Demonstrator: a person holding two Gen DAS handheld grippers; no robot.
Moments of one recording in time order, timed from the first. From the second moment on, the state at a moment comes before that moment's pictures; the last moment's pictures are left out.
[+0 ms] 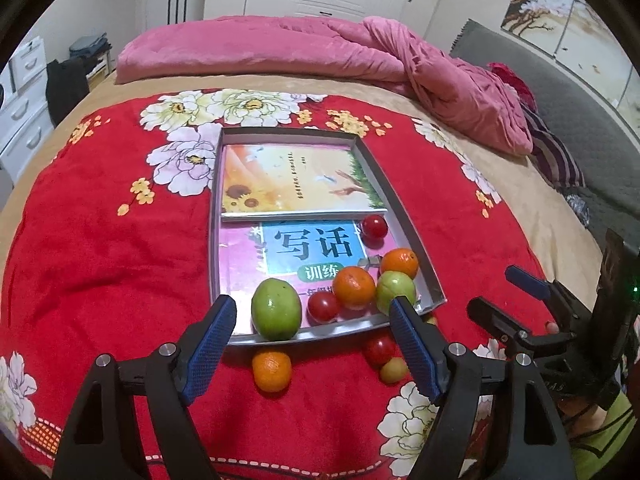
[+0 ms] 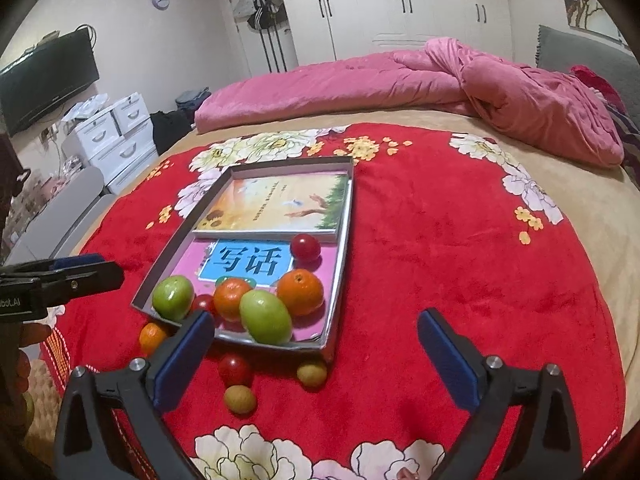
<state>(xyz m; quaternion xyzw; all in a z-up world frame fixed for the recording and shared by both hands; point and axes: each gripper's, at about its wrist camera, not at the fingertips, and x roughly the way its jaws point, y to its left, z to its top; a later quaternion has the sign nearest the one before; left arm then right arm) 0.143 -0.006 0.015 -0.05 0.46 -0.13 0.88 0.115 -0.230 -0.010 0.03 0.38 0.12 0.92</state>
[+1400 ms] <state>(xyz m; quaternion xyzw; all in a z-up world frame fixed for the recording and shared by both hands) 0.122 -0.029 0.002 -0.03 0.48 -0.16 0.86 0.096 -0.235 -0.027 0.02 0.41 0.11 0.90</state>
